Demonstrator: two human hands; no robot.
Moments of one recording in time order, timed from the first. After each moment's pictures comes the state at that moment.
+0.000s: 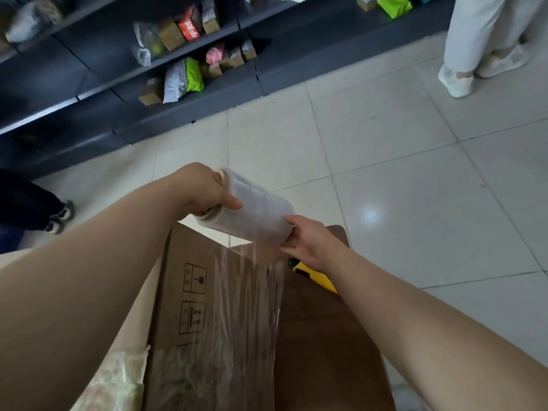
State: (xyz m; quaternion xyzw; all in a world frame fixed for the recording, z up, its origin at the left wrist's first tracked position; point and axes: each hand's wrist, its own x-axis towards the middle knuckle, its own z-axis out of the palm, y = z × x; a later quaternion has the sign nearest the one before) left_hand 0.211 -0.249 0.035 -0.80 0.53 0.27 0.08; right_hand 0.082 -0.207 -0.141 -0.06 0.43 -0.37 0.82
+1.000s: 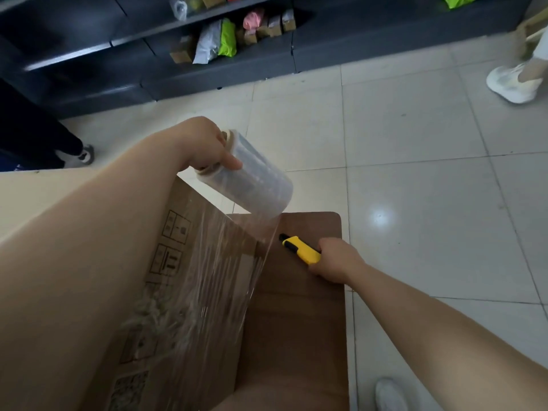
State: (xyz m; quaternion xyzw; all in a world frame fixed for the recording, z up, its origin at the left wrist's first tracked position) left_hand 0.202 -0.243 0.030 -0.79 0.56 0.21 0.09; right_hand 0.010 -0.167 -0.196 -0.71 0.57 0.07 0.40
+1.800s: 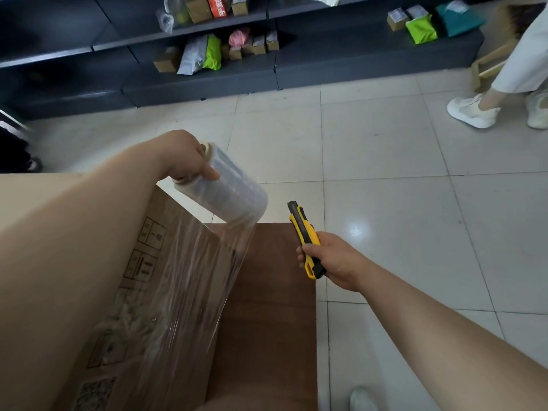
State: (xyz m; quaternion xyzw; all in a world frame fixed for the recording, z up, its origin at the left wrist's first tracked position) left_hand 0.205 -0.245 0.027 -0.79 0.57 0.19 0.12; right_hand -0.037 -0.164 -0.138 -0.39 0.51 -0.19 0.74
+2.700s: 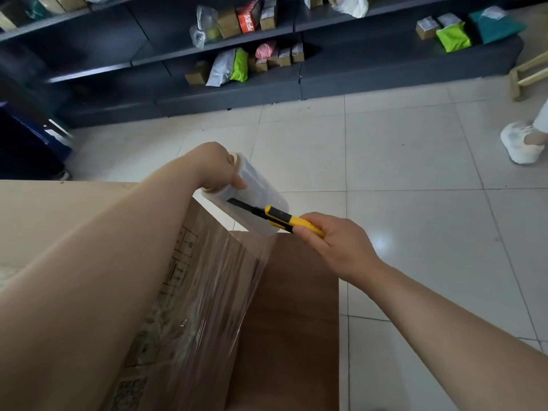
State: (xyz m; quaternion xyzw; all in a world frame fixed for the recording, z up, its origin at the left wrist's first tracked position) left_hand 0.203 -0.245 0.030 -0.78 0.58 0.18 0.13; right_hand -0.014 -0.180 -0.093 -0.76 0.48 -0.22 0.37
